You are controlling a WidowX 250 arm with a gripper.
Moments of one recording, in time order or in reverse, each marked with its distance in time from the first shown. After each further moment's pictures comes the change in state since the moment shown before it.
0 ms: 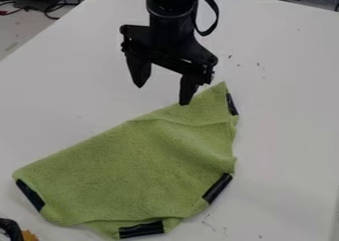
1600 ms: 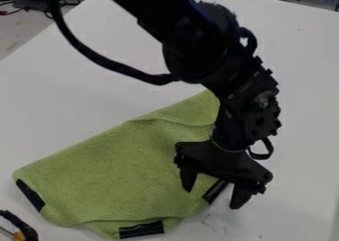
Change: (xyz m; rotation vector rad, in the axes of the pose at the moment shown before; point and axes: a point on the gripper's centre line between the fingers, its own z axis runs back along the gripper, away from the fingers) arm -0.053 -0.095 -0.084 -0.043 0.071 0.097
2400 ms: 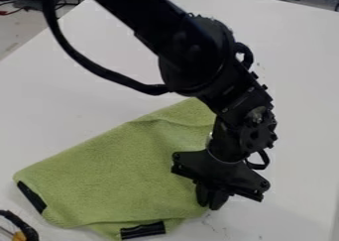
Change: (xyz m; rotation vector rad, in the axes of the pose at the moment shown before) arm -0.008 -0.001 -0.006 -0.003 -0.004 0.012
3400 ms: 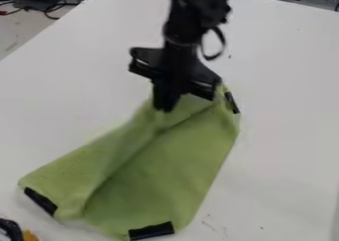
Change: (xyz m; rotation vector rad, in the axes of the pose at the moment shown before) arm 0.072 0.098 0.068 0.125 -0.042 -0.001
